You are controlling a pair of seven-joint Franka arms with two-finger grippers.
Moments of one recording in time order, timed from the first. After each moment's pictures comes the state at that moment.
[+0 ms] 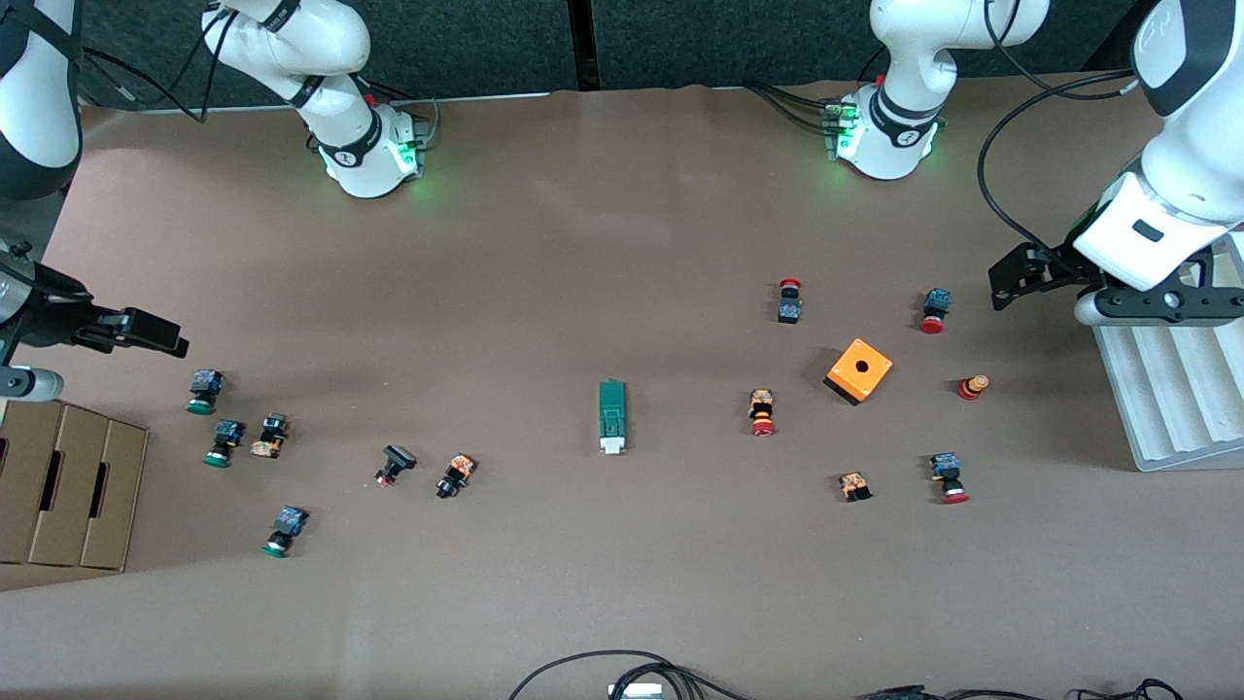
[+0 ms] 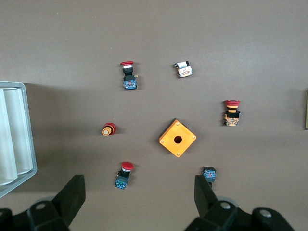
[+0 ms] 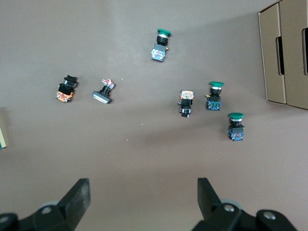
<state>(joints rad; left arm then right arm) -0.09 -0.04 -0.03 -1.72 0.01 1.69 -0.08 -0.12 0.08 0.06 -1.59 0.02 1.60 0.06</state>
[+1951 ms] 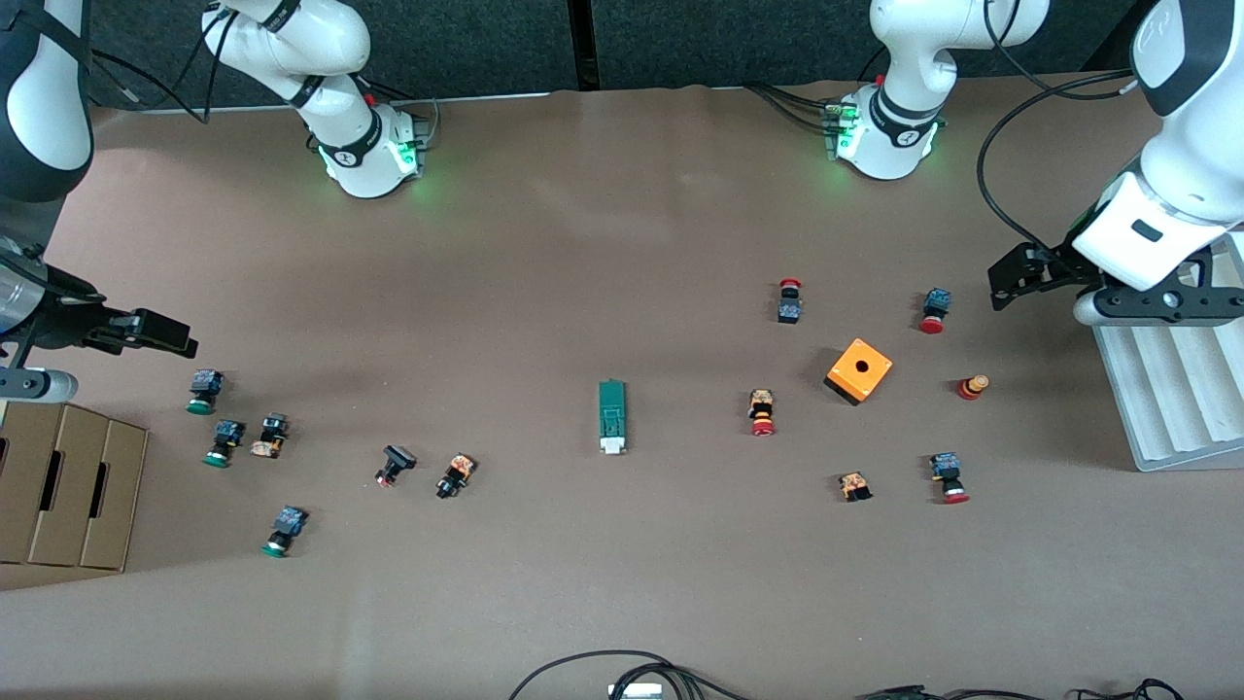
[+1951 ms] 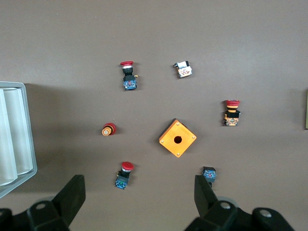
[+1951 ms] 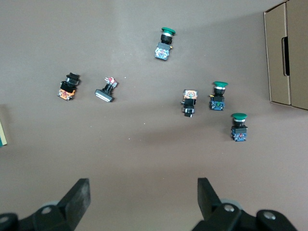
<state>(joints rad) -0.09 -0.04 -0.03 -1.72 0.01 1.69 -0.08 -0.12 0.08 0.07 -1.59 0.02 1.60 0.06</state>
